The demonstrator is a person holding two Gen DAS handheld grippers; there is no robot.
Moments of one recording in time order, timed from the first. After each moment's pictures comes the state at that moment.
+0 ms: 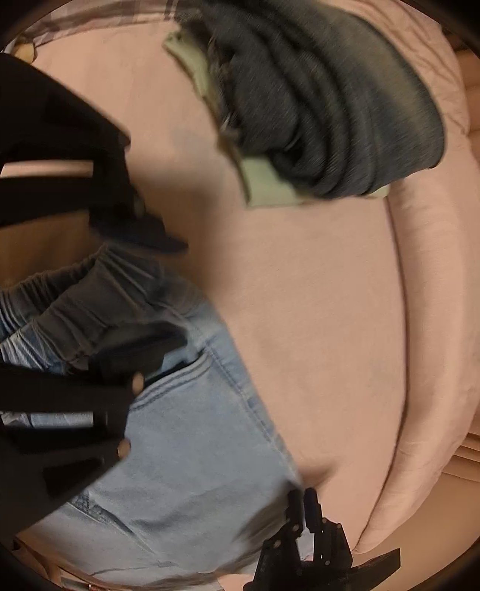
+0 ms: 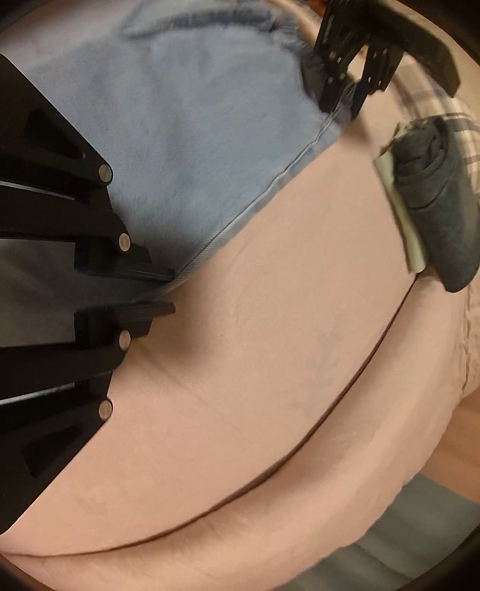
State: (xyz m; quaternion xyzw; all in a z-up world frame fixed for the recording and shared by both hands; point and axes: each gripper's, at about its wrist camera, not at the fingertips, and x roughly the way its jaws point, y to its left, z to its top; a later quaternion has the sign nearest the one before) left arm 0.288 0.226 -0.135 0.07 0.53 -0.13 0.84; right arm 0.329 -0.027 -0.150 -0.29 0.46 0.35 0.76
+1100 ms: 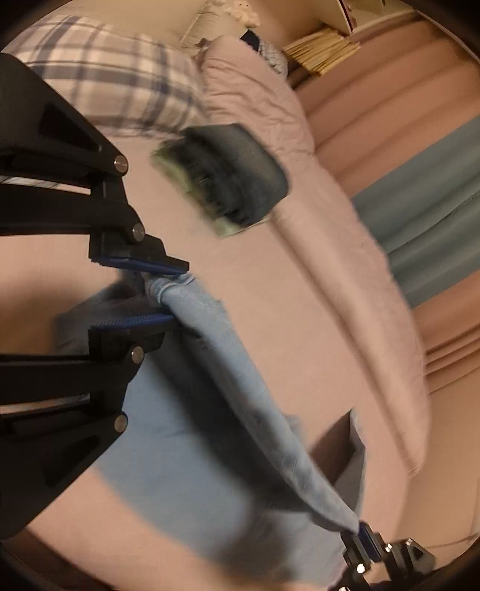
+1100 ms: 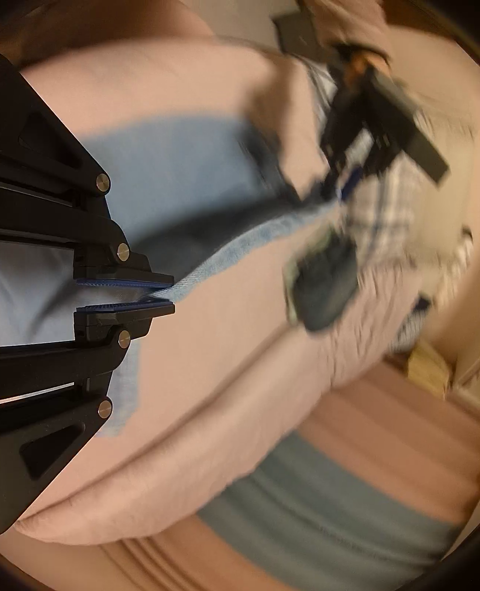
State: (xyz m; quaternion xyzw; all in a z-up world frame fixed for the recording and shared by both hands) left arm 0.038 0.176 -0.057 0.28 0.33 -0.13 0.89; right arm 0.017 -0.064 -0.066 -0.35 0.24 0.35 0.84
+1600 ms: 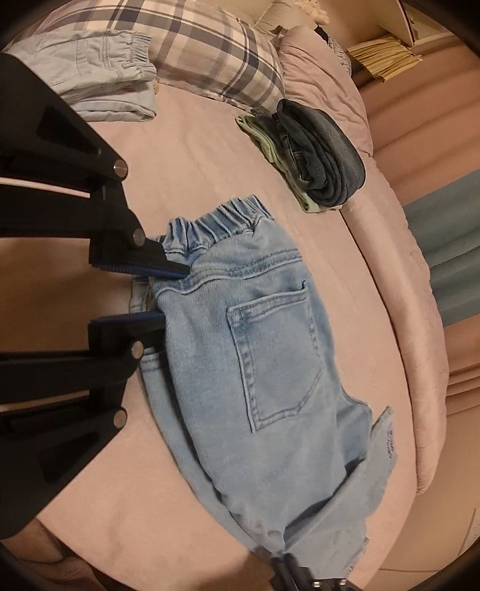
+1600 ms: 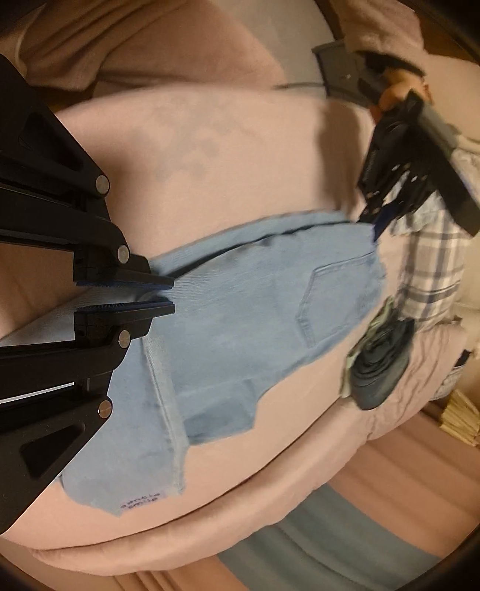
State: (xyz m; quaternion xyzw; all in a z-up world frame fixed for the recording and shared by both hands) left arm 0.031 0.207 -0.129 0.20 0.38 -0.10 0.90; right arm -0.024 -0.040 -0.161 -0.36 0.31 0.38 0.79
